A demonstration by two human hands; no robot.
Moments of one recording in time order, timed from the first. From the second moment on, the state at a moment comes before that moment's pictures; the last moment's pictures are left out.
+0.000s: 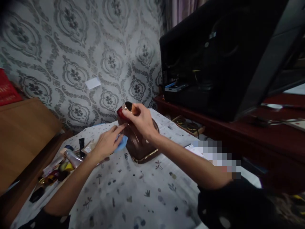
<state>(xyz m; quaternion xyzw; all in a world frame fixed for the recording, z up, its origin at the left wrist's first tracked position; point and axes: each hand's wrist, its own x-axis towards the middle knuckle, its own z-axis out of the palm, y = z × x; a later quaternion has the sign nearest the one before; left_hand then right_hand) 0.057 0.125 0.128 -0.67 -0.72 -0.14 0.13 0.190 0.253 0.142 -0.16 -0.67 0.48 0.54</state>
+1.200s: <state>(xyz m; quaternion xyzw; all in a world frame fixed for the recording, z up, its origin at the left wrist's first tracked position) 0.048 0.104 0.097 -0.68 -0.69 -0.21 0.10 0.057 0.316 0.069 -0.41 -0.85 0.30 0.16</state>
